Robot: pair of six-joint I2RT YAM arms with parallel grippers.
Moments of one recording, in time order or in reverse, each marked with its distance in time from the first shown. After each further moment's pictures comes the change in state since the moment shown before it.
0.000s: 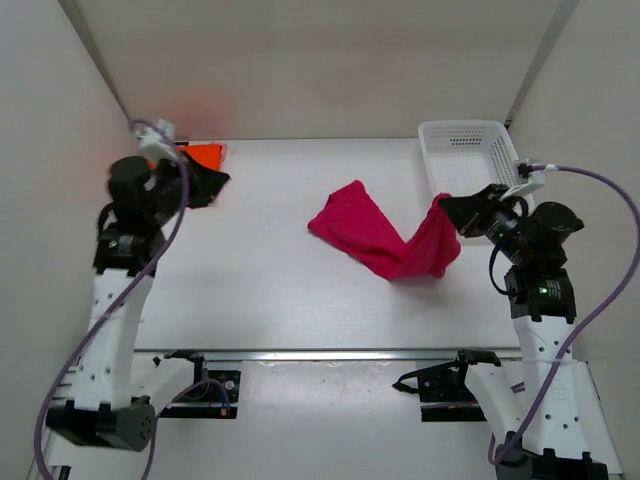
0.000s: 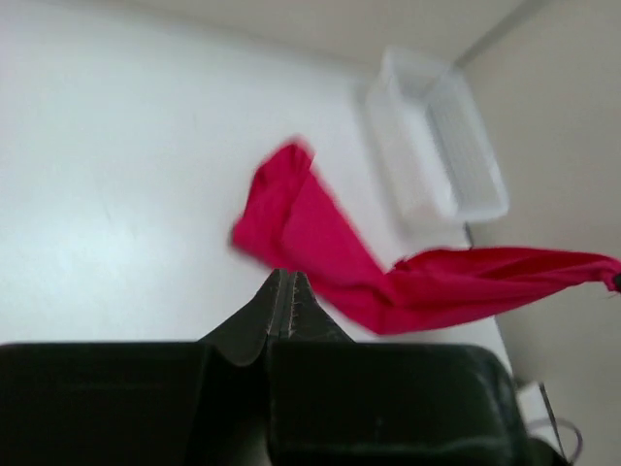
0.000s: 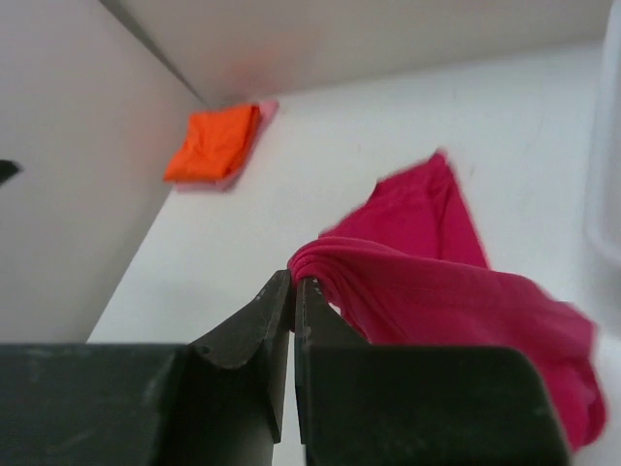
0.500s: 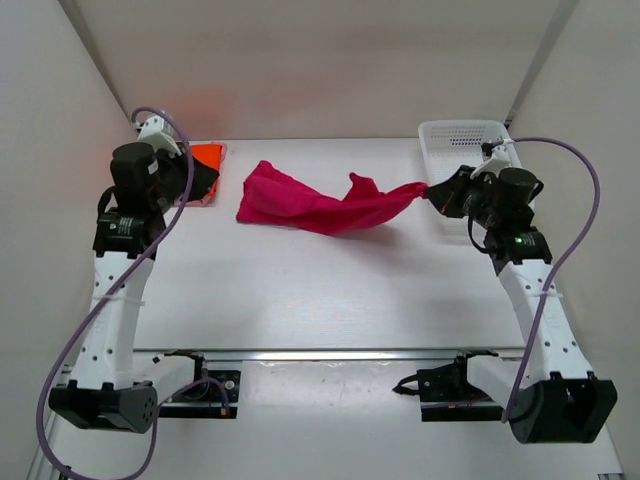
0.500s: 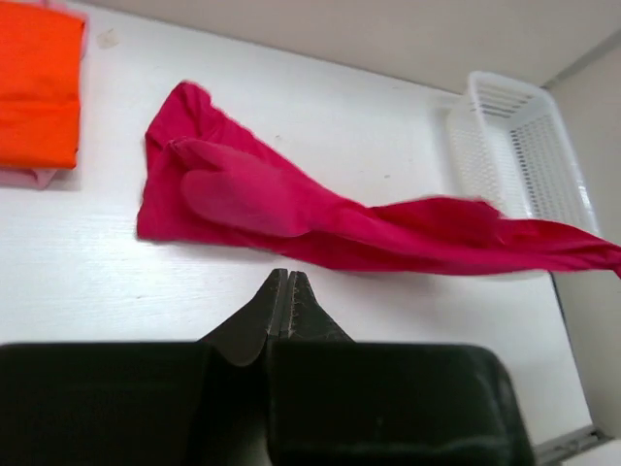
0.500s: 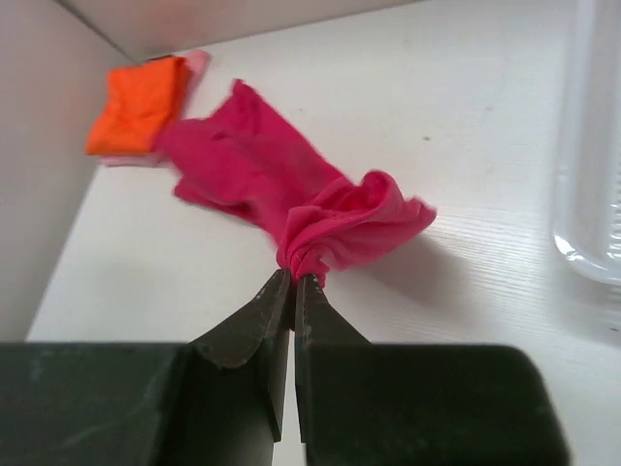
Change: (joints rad) left arm -0.005 0.112 0.043 -0.098 -0.147 0.097; right arm 0.092 0.289 -0.006 0.069 0.141 -0.101
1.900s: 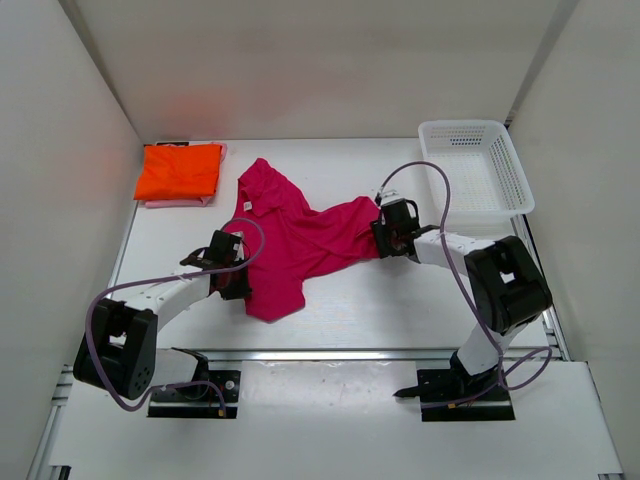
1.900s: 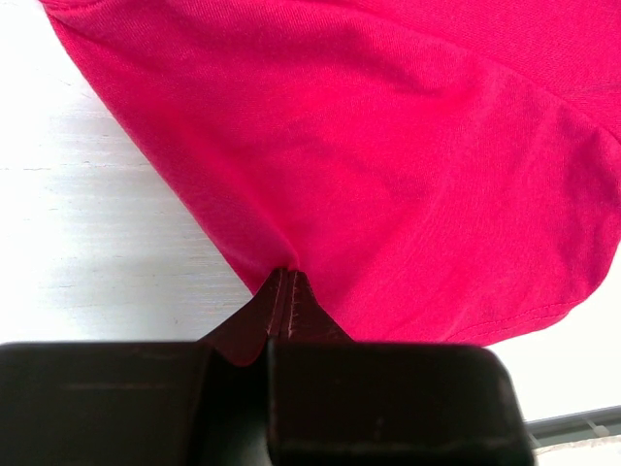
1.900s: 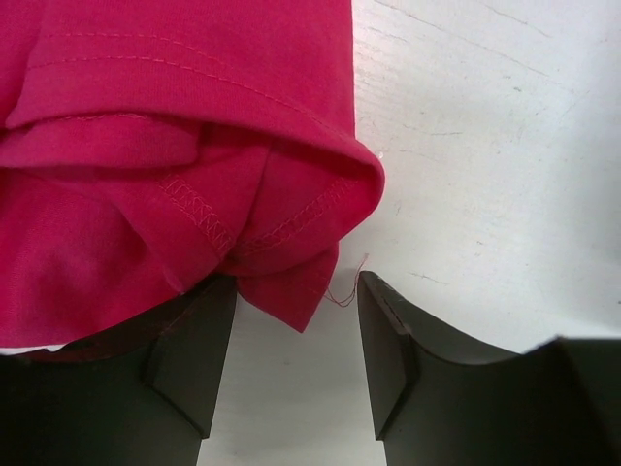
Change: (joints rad) left arm -0.245 0.186 -0.764 0.156 -0.165 -0.051; right arm 0.424 0.639 -0.106 0.156 0.644 -0.357
